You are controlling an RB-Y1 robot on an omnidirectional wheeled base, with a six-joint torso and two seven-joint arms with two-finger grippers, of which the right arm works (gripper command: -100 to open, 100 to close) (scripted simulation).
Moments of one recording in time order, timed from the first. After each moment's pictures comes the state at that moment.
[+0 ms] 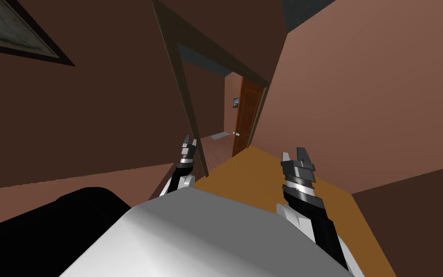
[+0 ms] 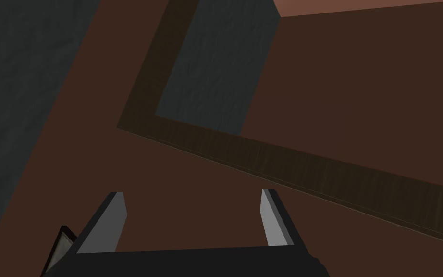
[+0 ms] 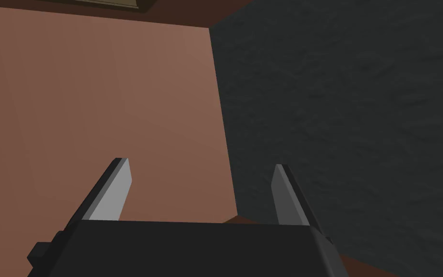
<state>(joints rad) 0.53 -0.03 -0.07 -2.34 -0.03 -0.37 0.05</state>
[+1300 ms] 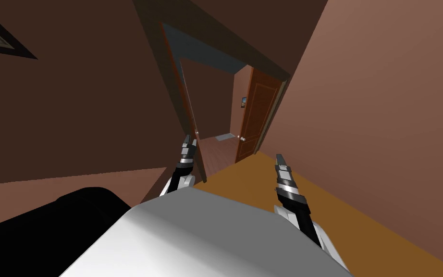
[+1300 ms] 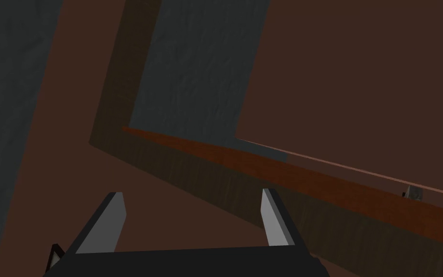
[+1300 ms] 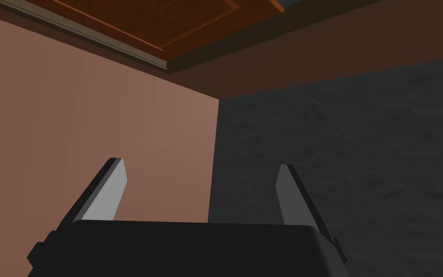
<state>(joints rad) 0.49 -0.08 -0.09 -2.09 0.09 -0.47 0.27</state>
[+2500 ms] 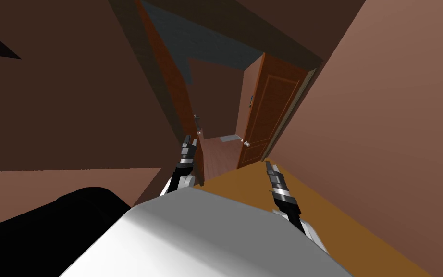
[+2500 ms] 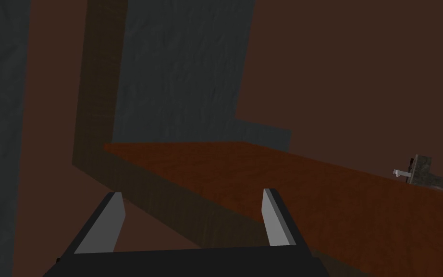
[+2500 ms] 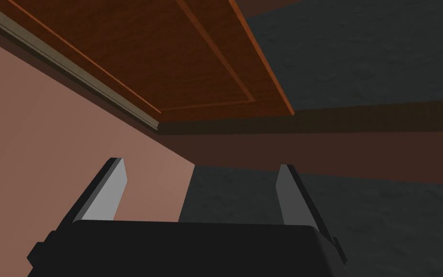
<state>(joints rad) 0.45 -0.11 -0.11 -1.84 0.21 -0.57 0.50</state>
